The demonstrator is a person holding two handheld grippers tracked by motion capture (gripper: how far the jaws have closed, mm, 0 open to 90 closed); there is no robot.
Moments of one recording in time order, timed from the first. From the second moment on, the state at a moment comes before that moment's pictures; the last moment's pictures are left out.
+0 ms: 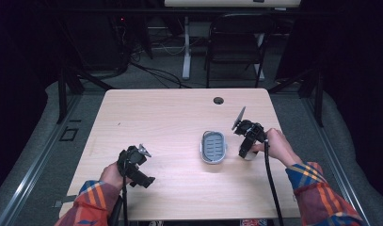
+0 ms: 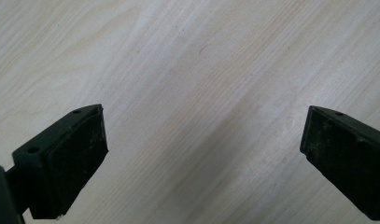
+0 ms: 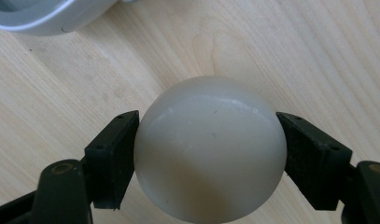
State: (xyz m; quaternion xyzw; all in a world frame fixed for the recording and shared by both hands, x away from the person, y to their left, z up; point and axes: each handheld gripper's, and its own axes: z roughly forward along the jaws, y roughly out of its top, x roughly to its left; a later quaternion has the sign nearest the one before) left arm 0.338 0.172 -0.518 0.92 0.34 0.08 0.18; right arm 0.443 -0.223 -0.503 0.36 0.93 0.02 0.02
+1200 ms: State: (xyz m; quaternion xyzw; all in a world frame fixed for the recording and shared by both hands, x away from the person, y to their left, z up) left arm 0.340 0.170 -0.519 0.92 0.34 0.08 0.17; right arm 0.459 -0.191 -0.461 0.33 0.94 0.02 0.02
